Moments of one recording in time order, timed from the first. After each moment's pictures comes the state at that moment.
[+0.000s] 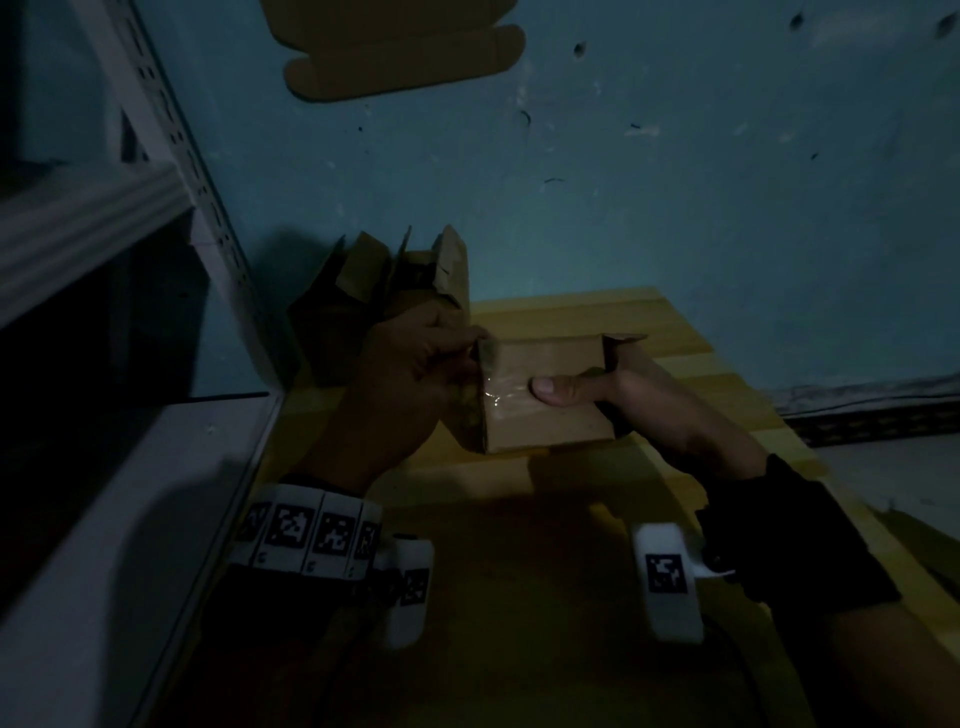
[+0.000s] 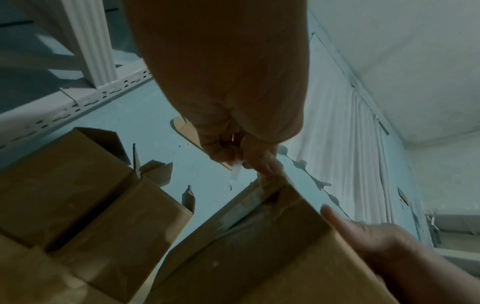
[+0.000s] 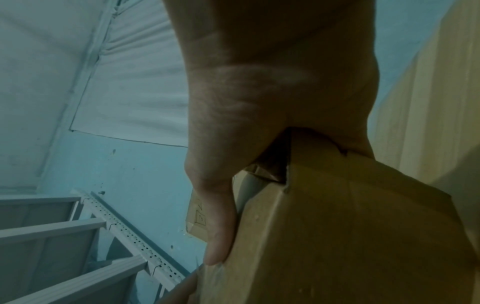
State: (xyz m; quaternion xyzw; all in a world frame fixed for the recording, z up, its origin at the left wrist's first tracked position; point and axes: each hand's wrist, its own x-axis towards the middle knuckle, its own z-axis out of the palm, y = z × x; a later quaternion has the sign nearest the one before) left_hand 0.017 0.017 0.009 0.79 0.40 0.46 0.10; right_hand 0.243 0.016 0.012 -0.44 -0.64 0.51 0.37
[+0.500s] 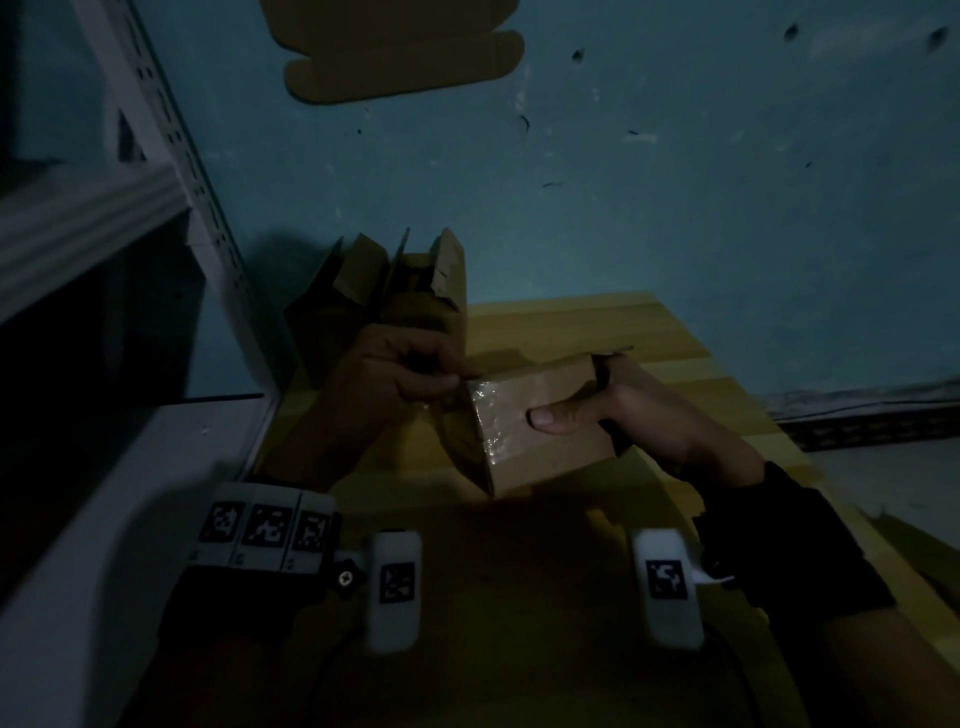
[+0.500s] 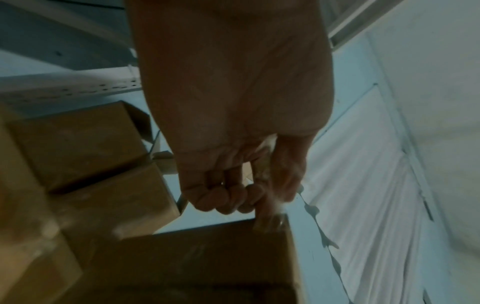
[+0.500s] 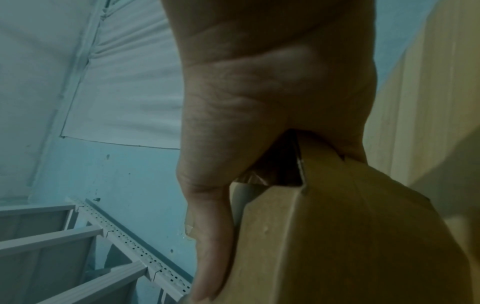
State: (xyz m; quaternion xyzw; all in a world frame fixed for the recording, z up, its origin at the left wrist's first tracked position) left_hand 0.000 0.016 0.015 0.70 0.40 0.44 0.40; right_hand 0.245 0.018 0.009 -0.45 -0.66 0.52 0.31
